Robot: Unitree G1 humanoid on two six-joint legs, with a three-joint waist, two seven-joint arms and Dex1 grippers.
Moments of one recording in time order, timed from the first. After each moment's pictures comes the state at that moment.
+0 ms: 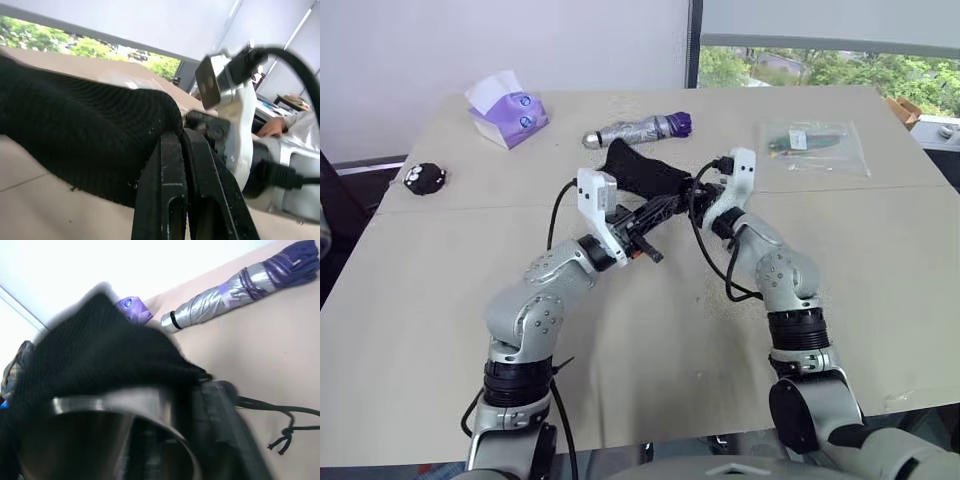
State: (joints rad) left arm -0.37 0.29 0.07 -0.34 -0.71 0.69 -0.50; right arm -0.65 0.13 -0.06 0.04 0.53 0.65 0.18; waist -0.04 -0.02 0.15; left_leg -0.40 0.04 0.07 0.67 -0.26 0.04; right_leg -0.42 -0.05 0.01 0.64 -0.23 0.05
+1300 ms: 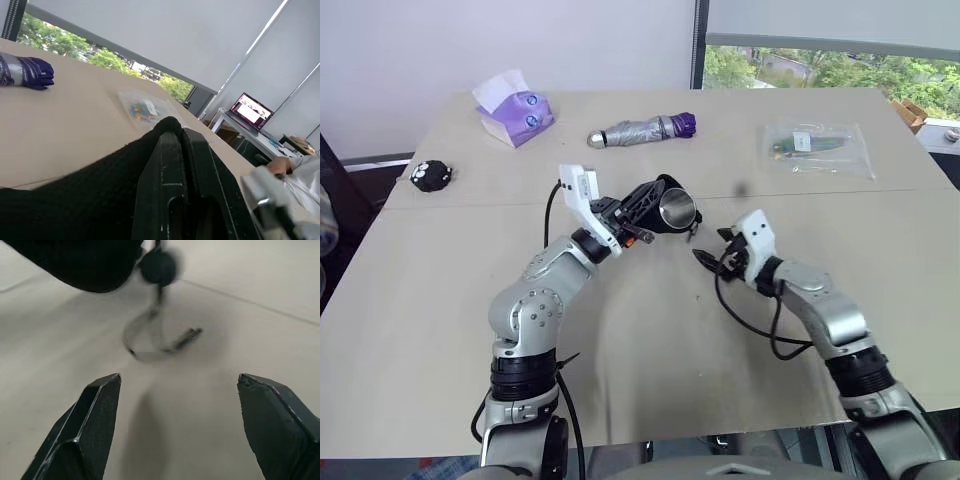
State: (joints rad) left arm -0.39 0.22 0.16 -0.28 -0.80 0.69 -0.41; right arm -0.39 -0.26 0.23 0.03 0.22 0.41 0.49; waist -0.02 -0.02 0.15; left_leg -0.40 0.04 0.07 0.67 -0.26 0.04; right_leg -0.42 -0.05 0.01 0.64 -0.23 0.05
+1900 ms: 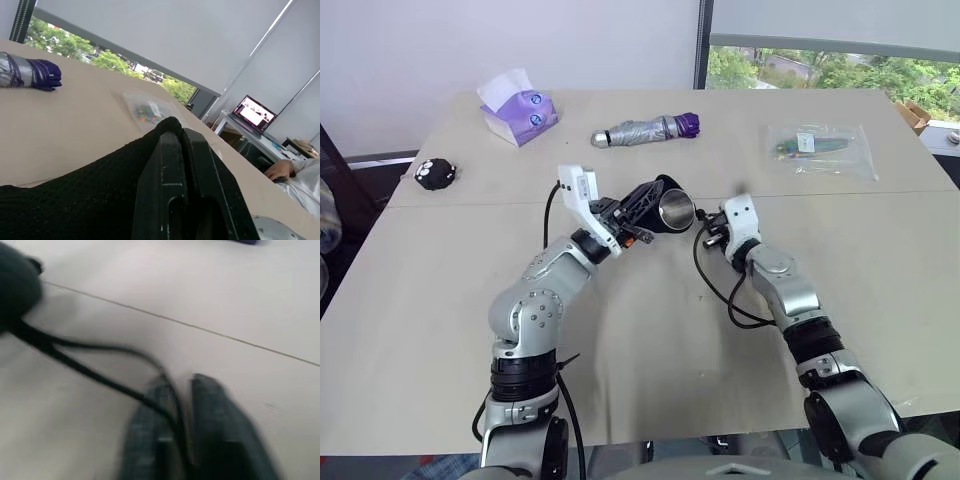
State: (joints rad) left arm -0.39 0.22 0.16 -0.28 -0.80 0.69 -0.41; right arm -0.54 -0.09 0.11 0.35 0.08 0.23 0.27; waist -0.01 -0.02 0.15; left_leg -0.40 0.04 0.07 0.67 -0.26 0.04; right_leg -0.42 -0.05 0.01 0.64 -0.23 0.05
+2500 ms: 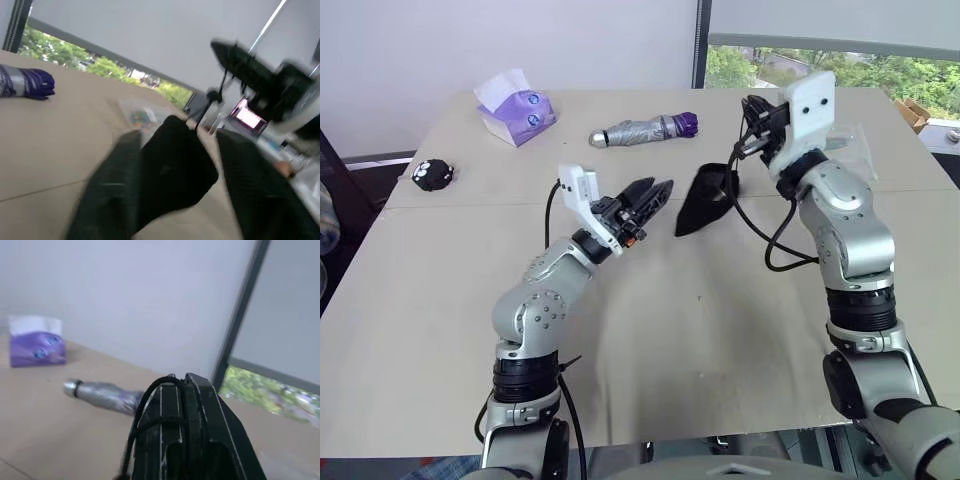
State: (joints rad) left arm -0.38 0.25 0.10 -0.29 -0.72 0.61 -0.45; right arm -0.77 -0.20 0.01 -0.14 0.15 0.49 0.29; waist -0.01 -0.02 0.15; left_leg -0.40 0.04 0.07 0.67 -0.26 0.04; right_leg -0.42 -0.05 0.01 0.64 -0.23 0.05
